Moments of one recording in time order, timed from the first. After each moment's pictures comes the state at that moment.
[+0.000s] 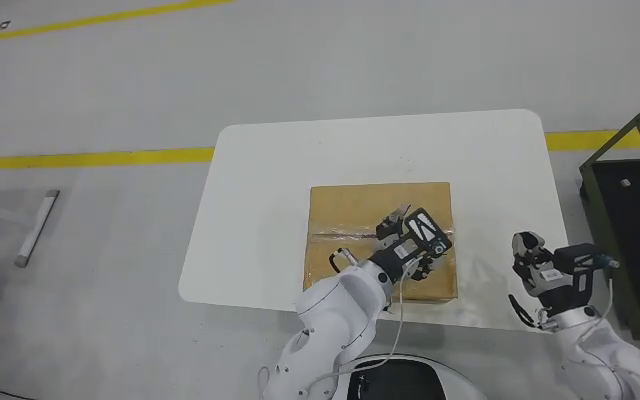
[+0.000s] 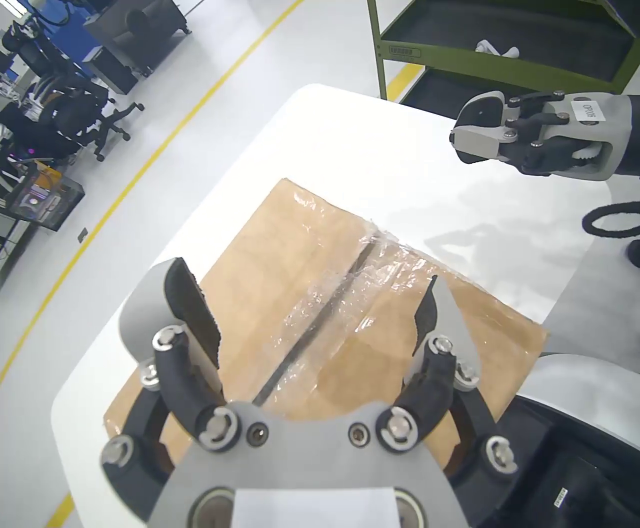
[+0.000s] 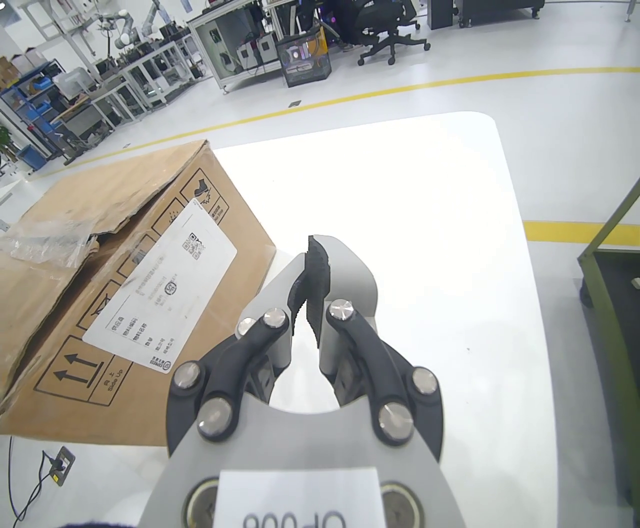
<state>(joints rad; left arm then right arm) 1.16 -1.57 -0.95 -1.87 1.77 -0.44 -0.62 -1.79 -1.19 1.67 -1.88 -0.98 -0.17 -0.09</state>
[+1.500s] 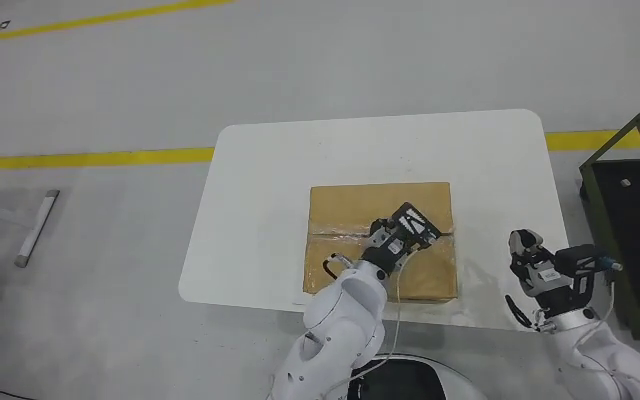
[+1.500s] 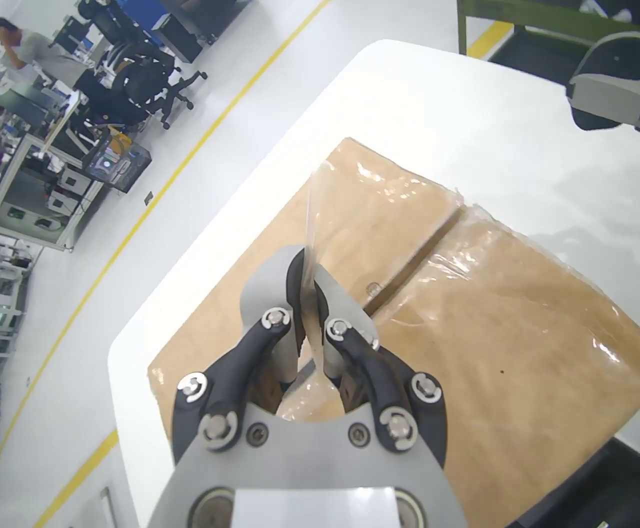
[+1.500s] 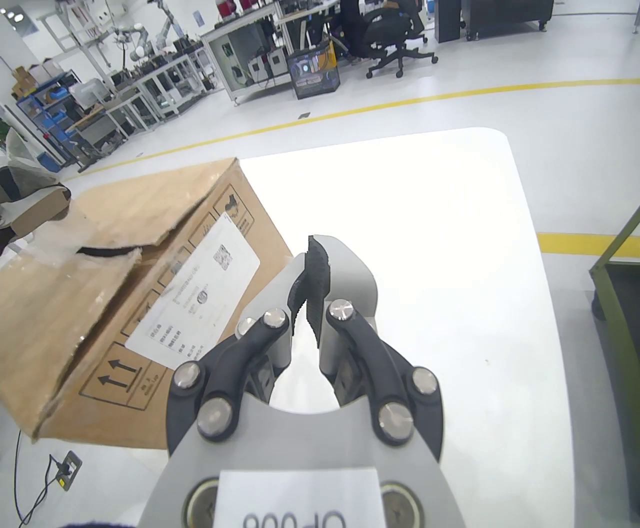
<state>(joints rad) 1.17 -1.57 -0.94 -1.87 1.93 -0.22 -0.62 -1.81 -1.21 1.67 -1.94 -0.96 -0.18 -0.12</state>
